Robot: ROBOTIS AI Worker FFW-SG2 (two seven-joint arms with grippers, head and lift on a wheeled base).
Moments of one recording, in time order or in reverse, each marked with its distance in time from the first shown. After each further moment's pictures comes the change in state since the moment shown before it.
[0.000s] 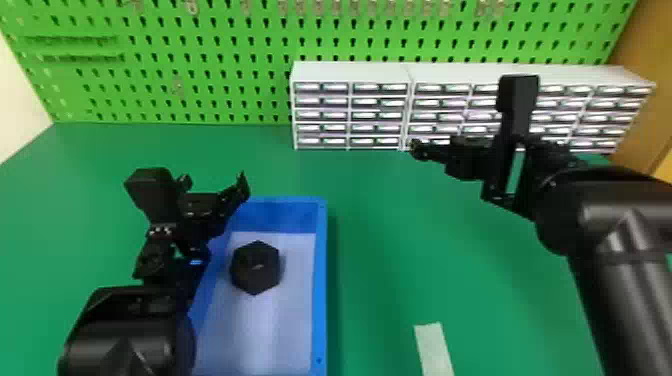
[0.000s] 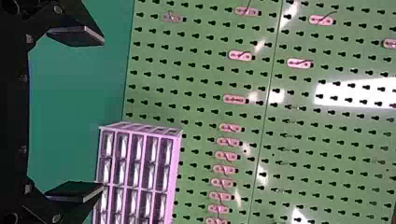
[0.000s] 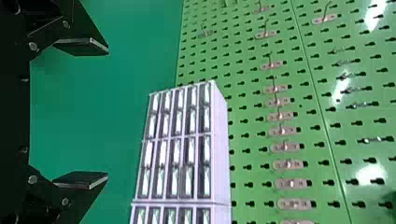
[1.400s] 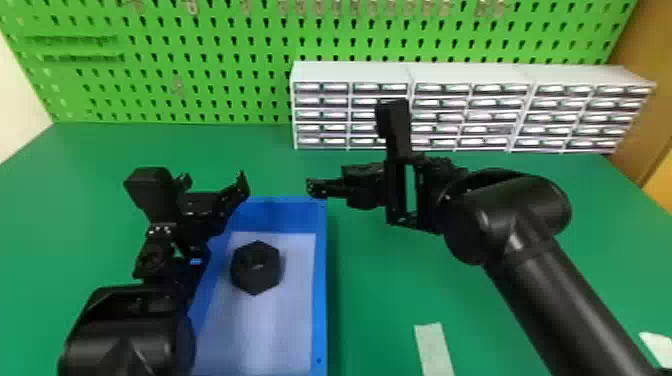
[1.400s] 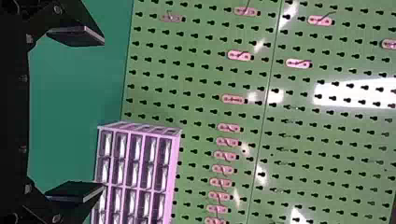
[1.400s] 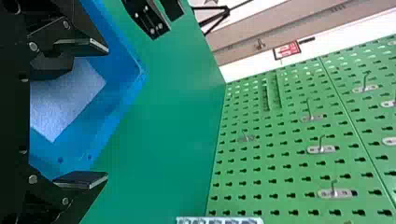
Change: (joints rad) left arm -0.001 0.000 0.002 0.000 0.002 -0.002 0.000; right arm -0.098 0.002 0.371 0.145 -0.202 -0.037 0.000
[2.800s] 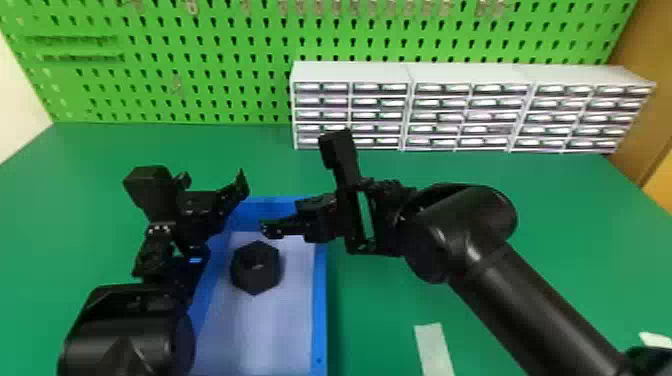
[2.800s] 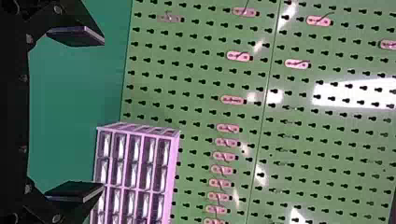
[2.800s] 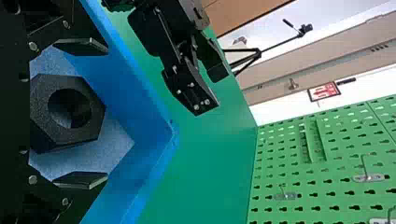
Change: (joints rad) left arm -0.003 0.000 0.001 0.000 -0.001 0.000 0.000; right arm -0.056 -0.006 0.226 0.068 -0.139 -0.007 -0.013
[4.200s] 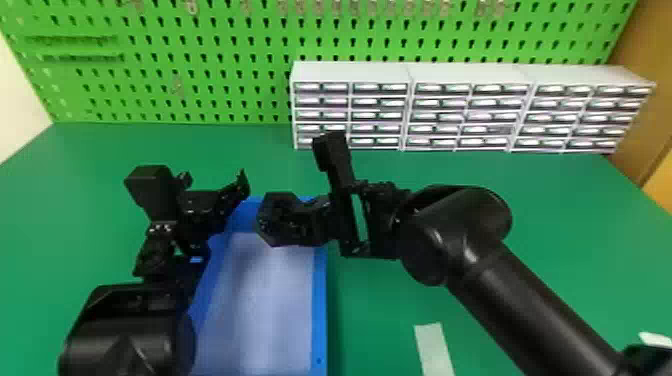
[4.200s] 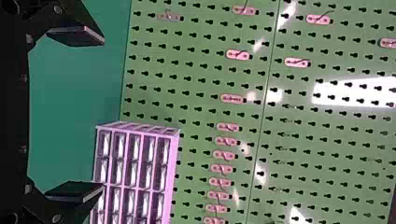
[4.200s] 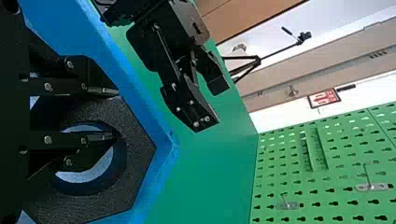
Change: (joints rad) left arm -0.002 0.000 -0.003 0.000 -0.002 0.000 0.000; right arm -0.004 -0.001 0.026 -0.008 -0.036 0.003 -0.008
